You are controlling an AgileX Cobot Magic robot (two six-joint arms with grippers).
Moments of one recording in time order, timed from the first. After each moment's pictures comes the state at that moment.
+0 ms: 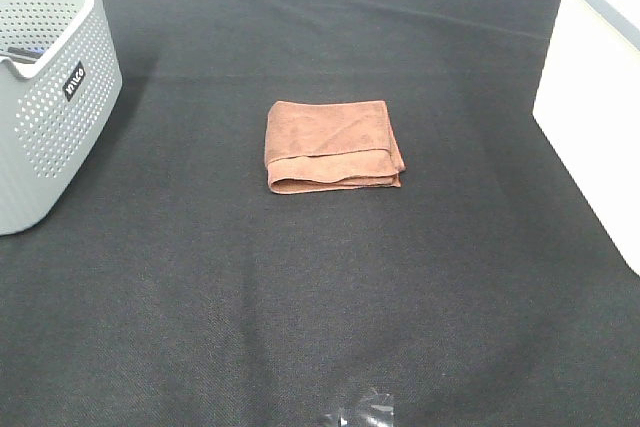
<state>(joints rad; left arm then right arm) 0.06 -0.01 -0.49 0.00 1.05 0.00 0.05 0.00 -0.45 0.02 1.12 -0.02</state>
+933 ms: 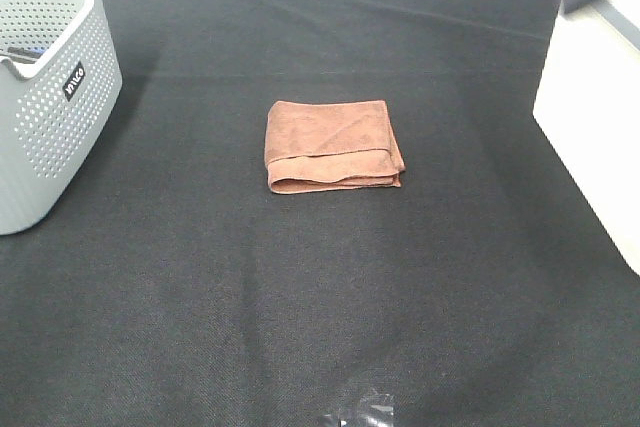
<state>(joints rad) 0.06 -0.01 -0.49 0.00 1.05 0.00 0.05 1.28 -1.20 0.53 1.09 -0.14</state>
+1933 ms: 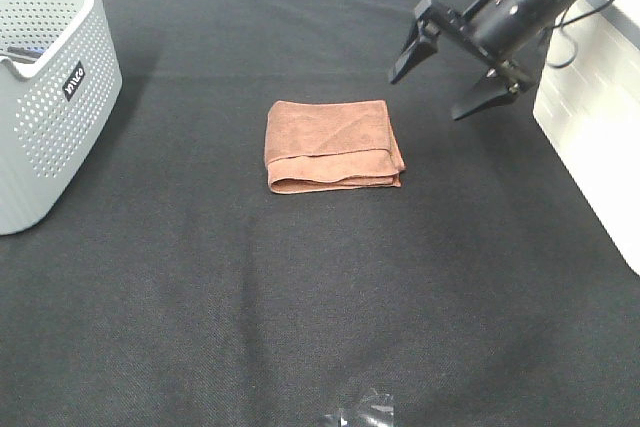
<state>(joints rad) 0.06 -0.01 -0.49 0.00 1.05 0.00 0.11 2.27 -1.86 0.61 1.08 -0.20</state>
